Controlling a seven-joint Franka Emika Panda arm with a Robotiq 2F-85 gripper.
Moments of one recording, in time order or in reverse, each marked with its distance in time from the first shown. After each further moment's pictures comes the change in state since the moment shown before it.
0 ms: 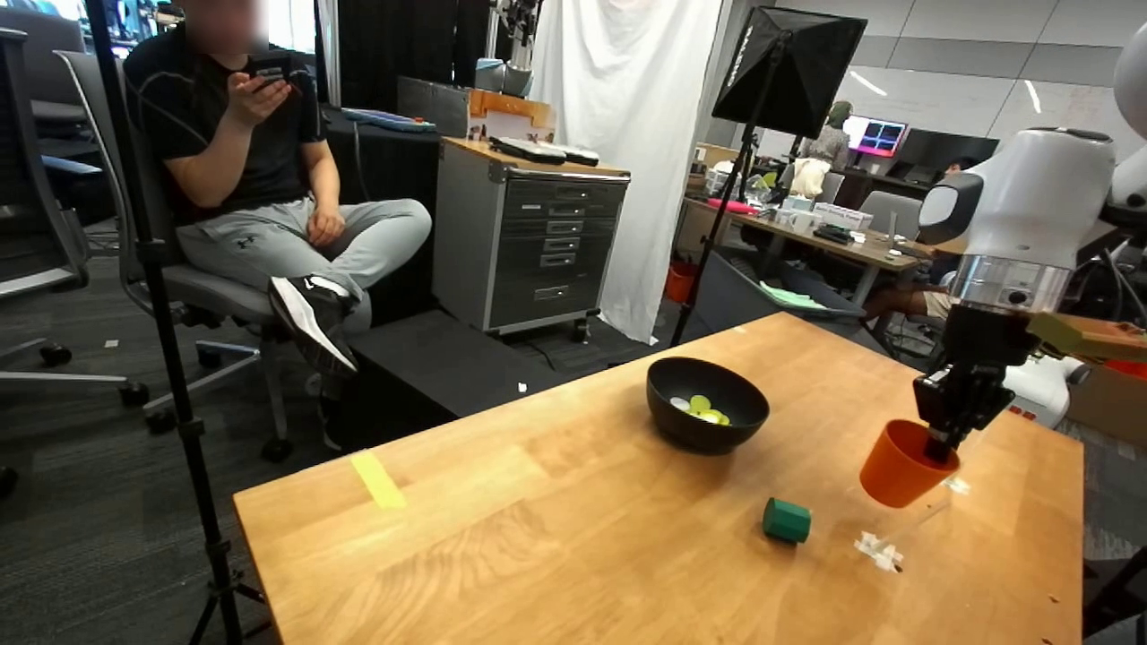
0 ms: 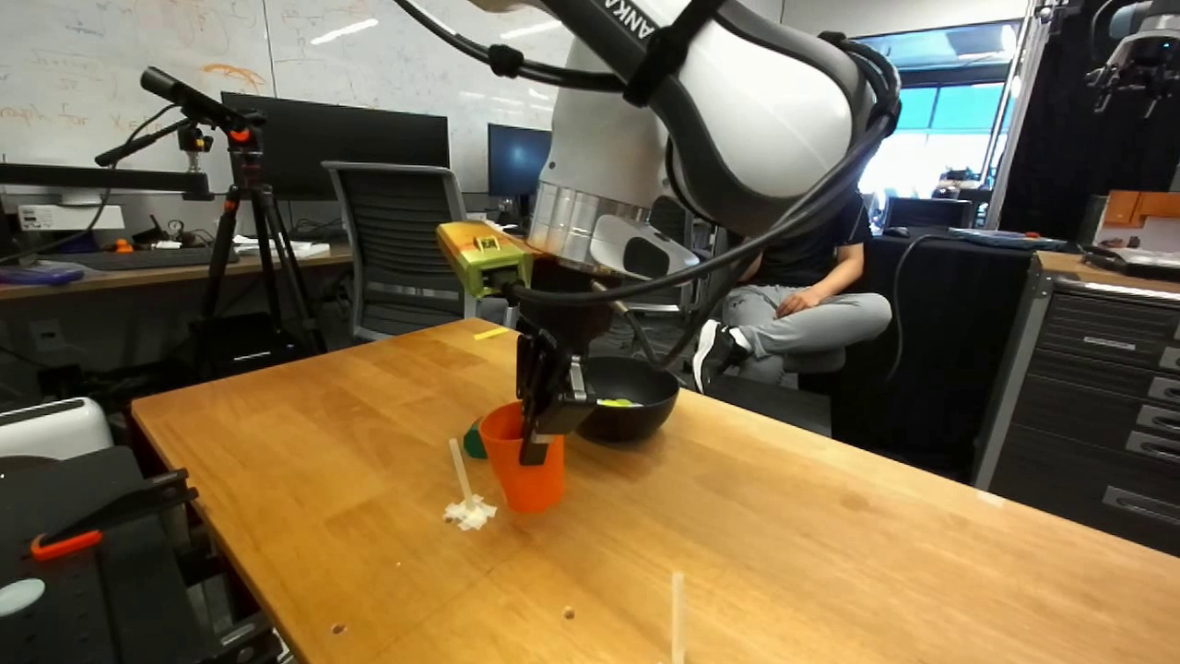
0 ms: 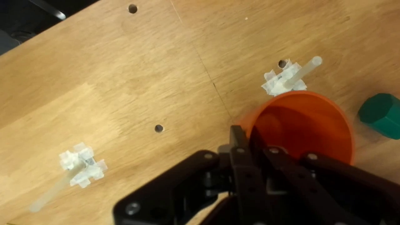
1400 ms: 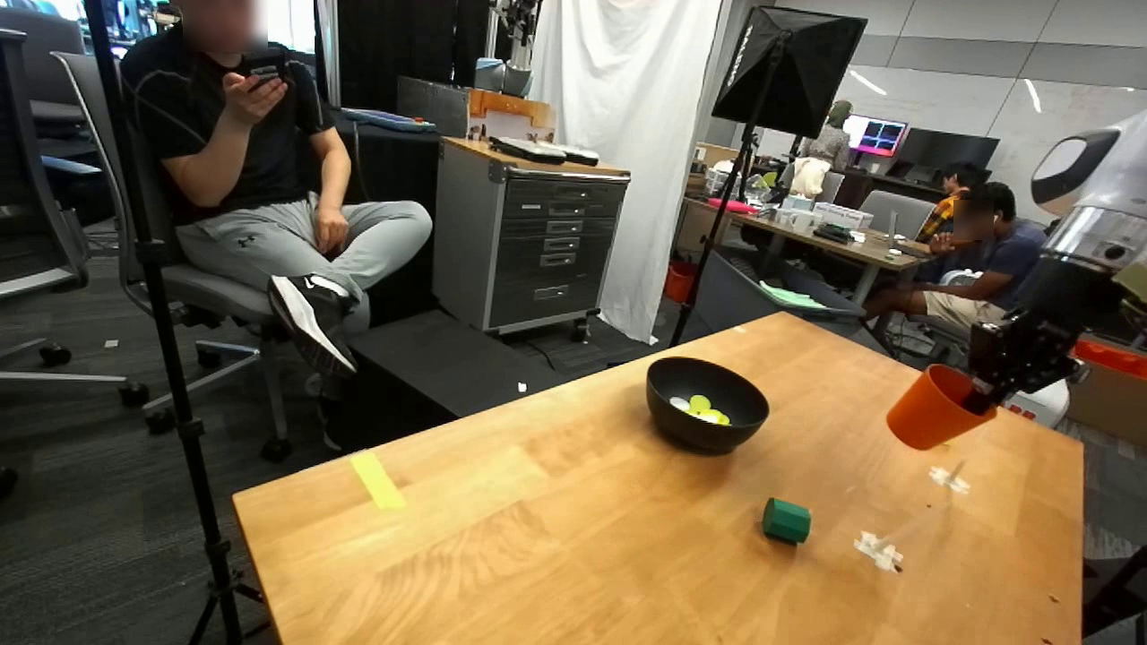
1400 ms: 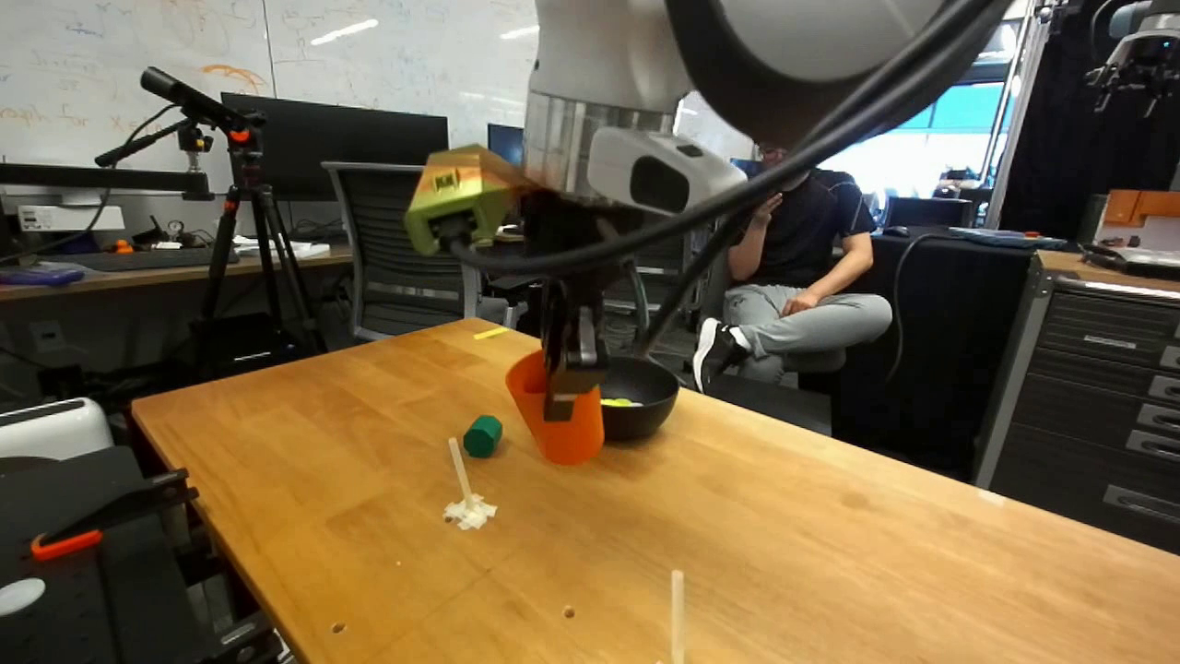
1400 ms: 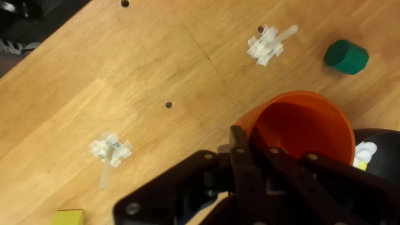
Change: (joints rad) arm -0.167 -0.268 0.063 -0.153 0.004 -0.085 0.000
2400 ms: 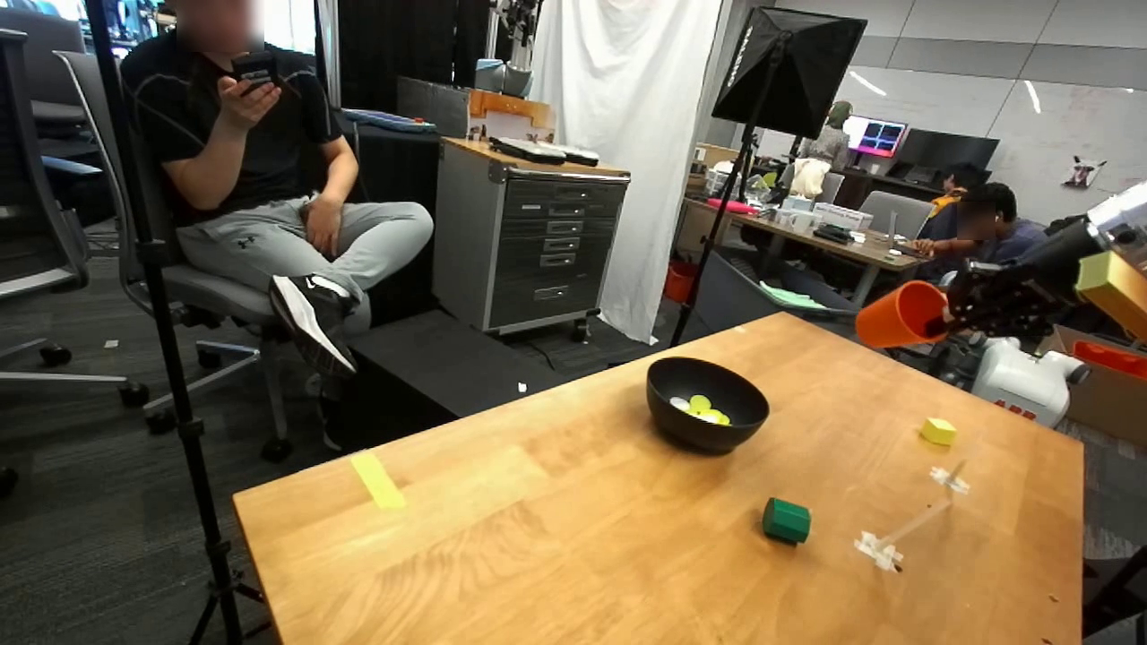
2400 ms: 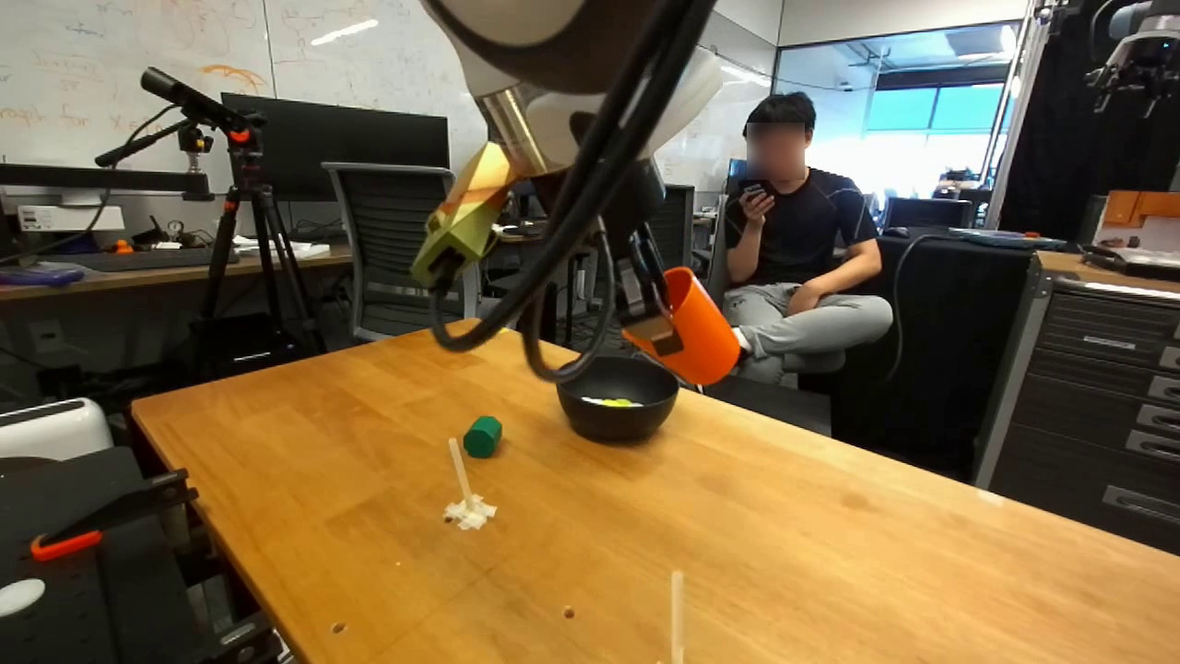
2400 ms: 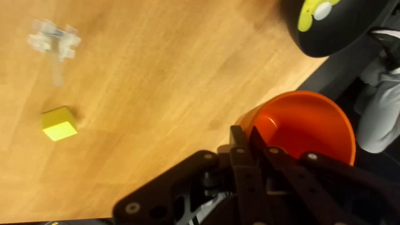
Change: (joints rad) arm -0.938 -0.400 0.983 -0.323 0.127 -0.675 -0.005
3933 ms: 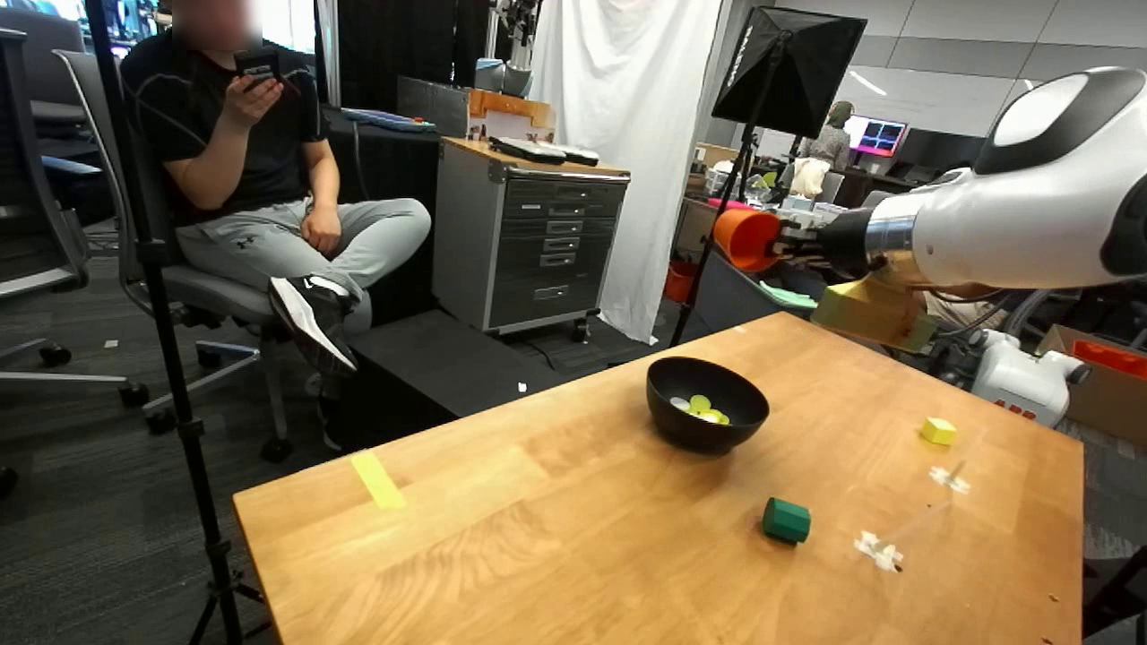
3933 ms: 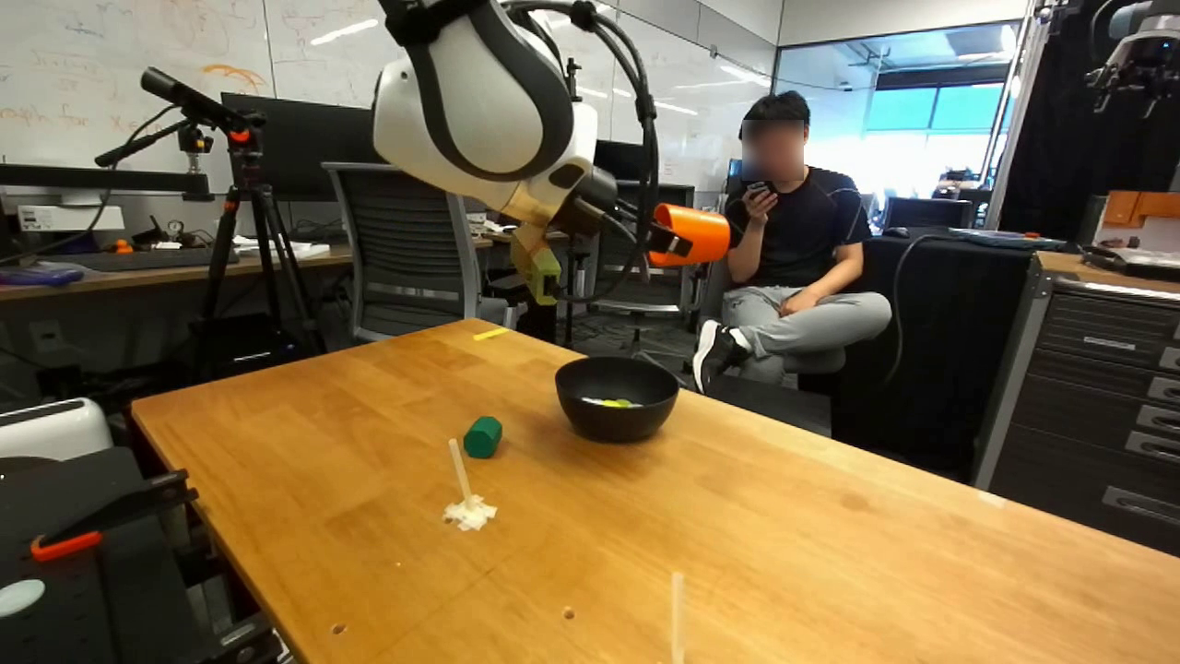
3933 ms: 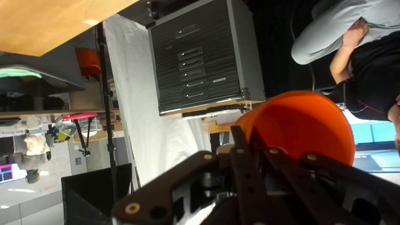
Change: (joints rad) arm 0.126 0.140 0.432 0.022 -0.130 -0.959 0.005
